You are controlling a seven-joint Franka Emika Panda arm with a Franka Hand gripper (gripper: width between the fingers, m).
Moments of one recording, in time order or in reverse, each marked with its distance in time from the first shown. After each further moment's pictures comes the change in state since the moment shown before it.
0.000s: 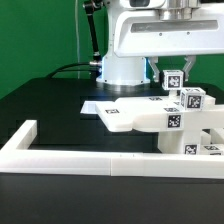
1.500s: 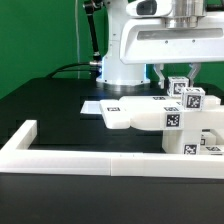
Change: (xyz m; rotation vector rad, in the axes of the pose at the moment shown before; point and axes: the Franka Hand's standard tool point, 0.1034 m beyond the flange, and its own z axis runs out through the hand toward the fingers) arm -0.002 -0.010 0.011 -0.005 0.000 -0.010
